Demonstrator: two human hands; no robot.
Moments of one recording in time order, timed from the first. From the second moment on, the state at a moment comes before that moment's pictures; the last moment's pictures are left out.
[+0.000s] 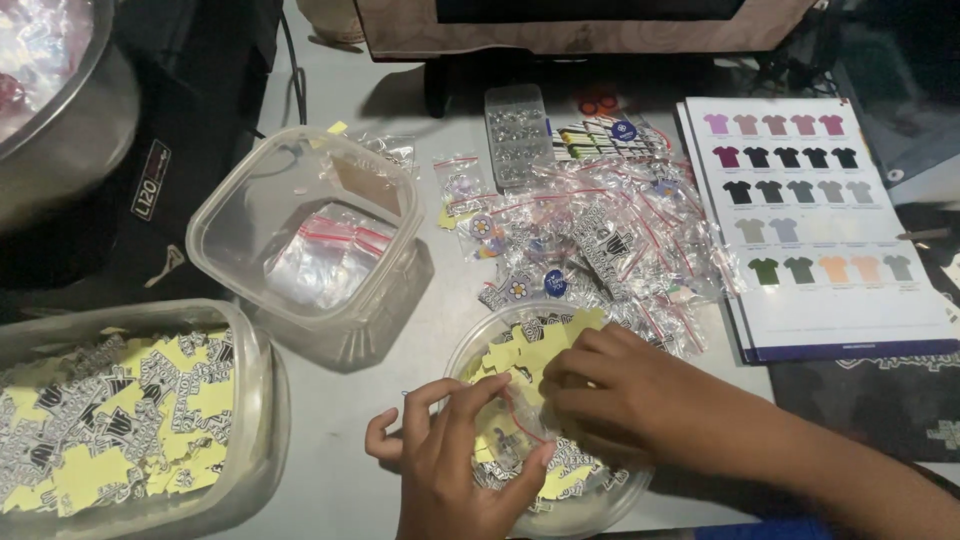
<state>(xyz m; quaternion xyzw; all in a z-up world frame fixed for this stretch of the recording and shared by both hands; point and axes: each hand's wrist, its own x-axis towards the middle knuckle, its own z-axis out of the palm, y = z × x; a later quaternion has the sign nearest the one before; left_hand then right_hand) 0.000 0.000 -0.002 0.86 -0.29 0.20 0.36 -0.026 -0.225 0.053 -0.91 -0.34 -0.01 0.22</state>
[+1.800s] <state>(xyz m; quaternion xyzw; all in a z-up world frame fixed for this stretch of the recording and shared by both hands) 0.004 -0.002 0.000 0.86 -0.31 0.24 0.32 -0.047 -0.202 0.017 -0.87 -0.47 -0.03 0.13</state>
